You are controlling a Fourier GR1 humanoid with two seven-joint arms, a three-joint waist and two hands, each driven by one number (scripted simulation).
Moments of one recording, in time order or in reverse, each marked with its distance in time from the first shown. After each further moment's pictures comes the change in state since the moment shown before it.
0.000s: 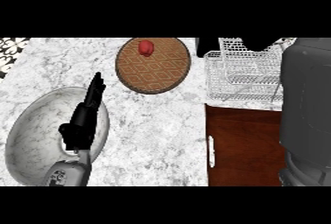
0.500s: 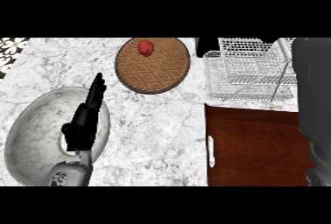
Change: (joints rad) left arm 0.005 -0.009 -0.009 -0.016 -0.022 0.006 0.030; right arm 0.050 -0.148 0.009 0.226 0.023 -0.192 -0.164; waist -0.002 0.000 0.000
